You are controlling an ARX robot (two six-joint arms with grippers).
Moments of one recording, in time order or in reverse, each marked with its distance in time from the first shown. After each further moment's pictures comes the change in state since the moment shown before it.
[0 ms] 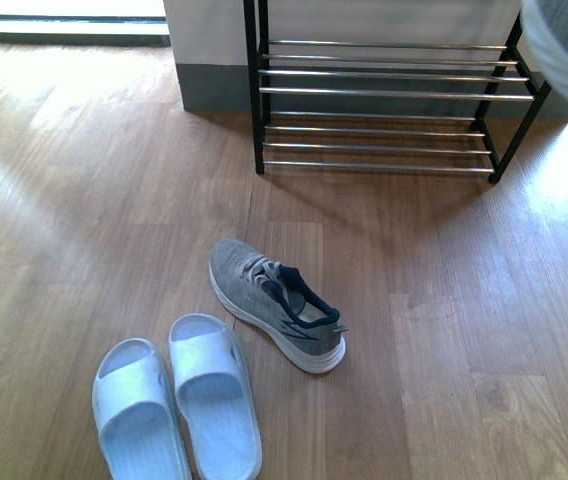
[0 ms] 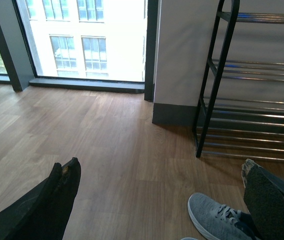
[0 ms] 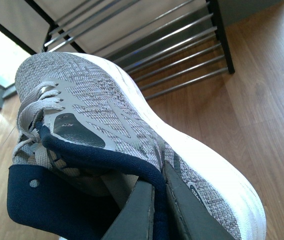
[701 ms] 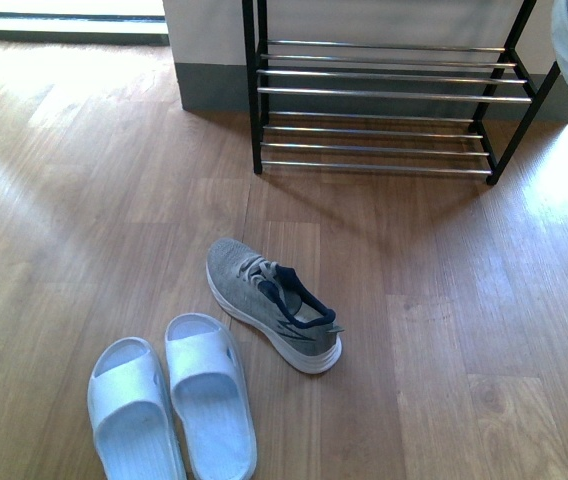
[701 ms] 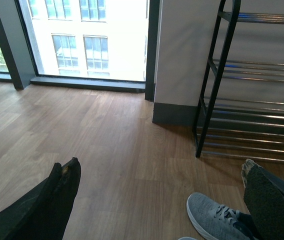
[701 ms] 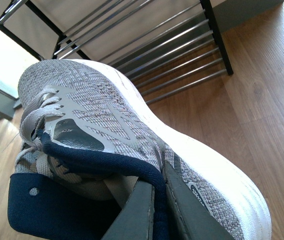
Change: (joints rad) left arm 0.000 0.000 0.000 0.000 -0.002 0.000; right arm -0.102 -0.138 -0.079 -0.046 -0.106 -0.005
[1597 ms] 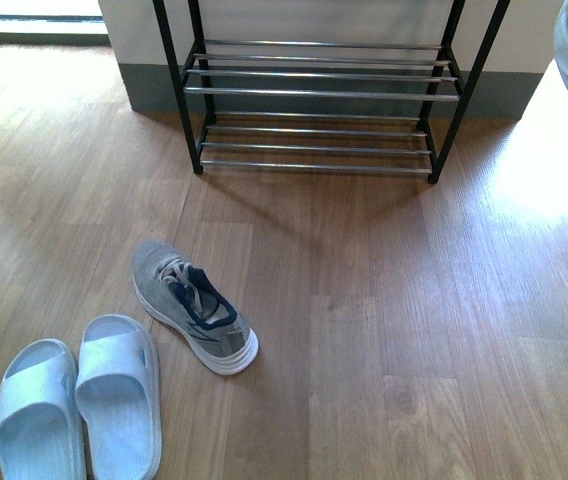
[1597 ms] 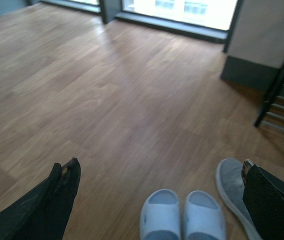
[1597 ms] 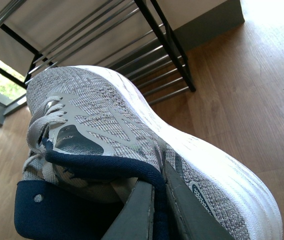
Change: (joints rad) left arm -0.269 0.331 0.098 -0.116 -0.711 -0.229; right arm -0.005 0.000 0.000 0.000 0.008 0.000
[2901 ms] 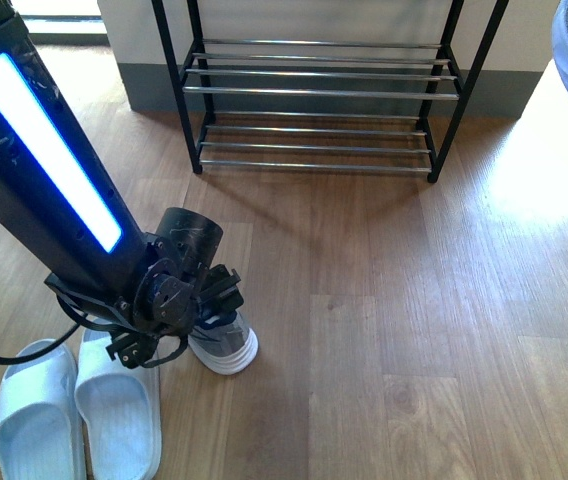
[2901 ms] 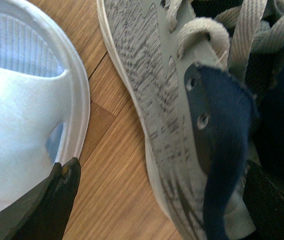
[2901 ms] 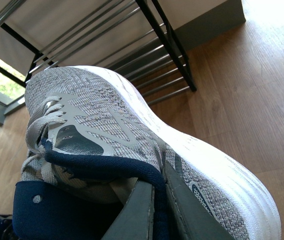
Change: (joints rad) left arm -0.080 2.496 1.329 0.382 0.497 -0.647; right arm 0.000 0.000 0.000 0.000 -0.004 0.000
